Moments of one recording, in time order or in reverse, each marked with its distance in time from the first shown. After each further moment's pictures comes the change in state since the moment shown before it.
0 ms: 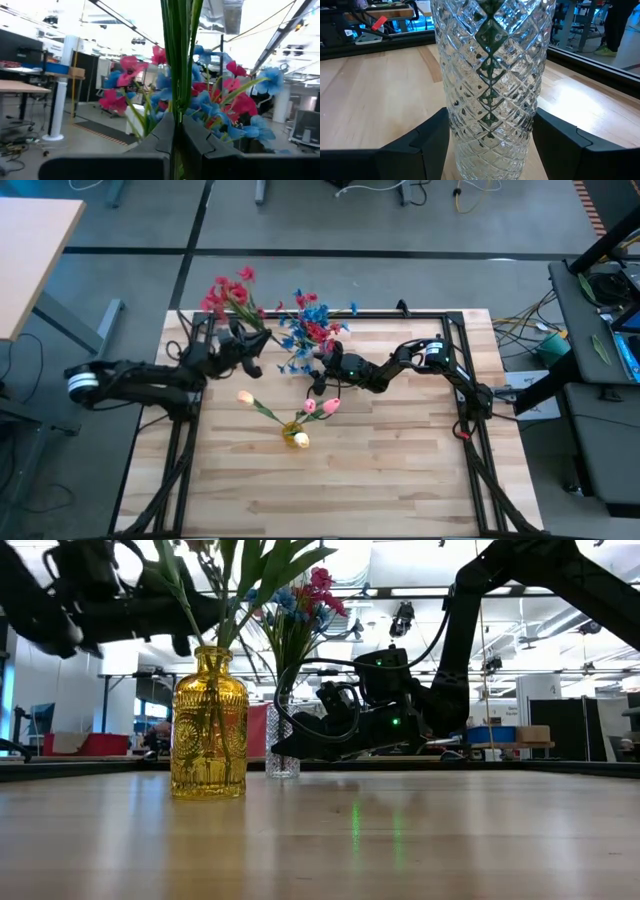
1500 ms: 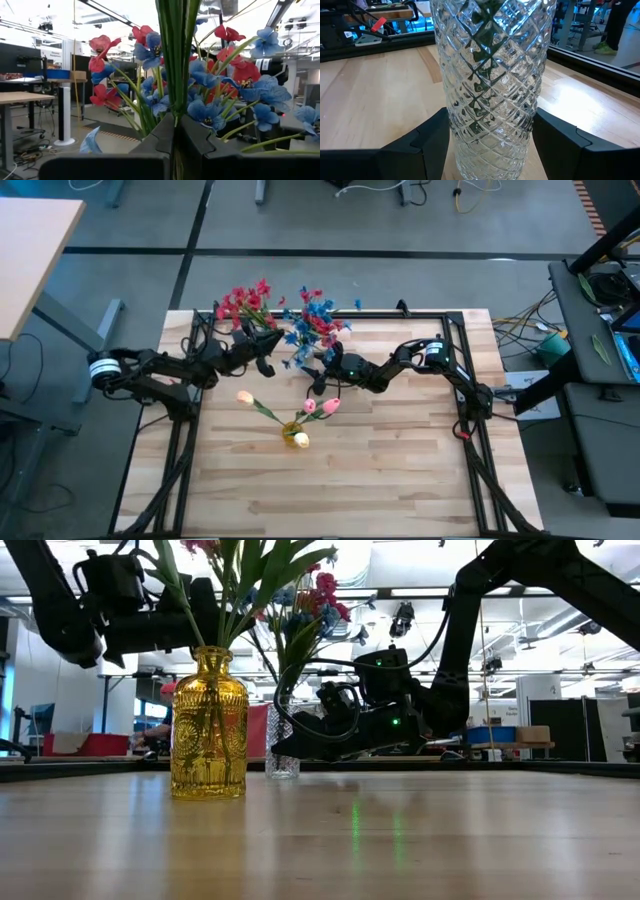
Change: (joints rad) left arm 0.012 0.241 0.072 0.129 0.032 0.126; right arm 0.000 0.000 0.000 -0.002 -0.001 0.011
